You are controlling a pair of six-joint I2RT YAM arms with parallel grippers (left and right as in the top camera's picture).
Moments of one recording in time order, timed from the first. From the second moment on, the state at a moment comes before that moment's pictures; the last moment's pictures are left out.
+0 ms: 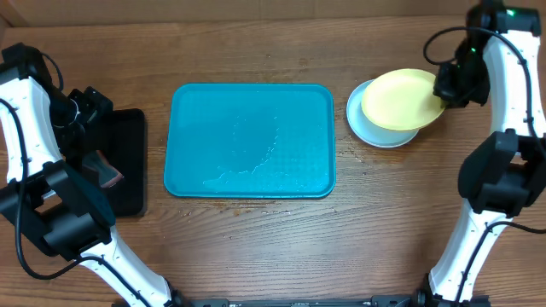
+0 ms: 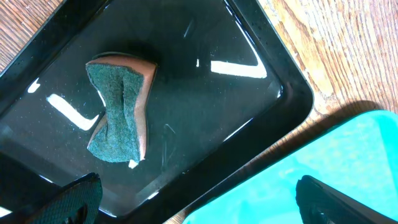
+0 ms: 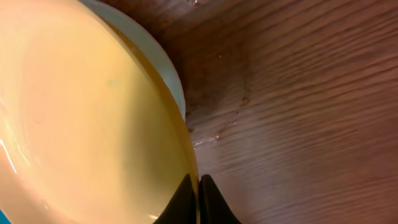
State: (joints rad) left arm 0.49 2.10 1.95 -1.33 0.12 -0.49; right arm -0.18 2.26 2.20 -1.54 -0.05 0.23
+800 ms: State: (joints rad) left arm 0.49 2.10 1.95 -1.33 0.12 -0.49; right arm -0.11 2.24 2.05 -1.55 -0.14 0.22
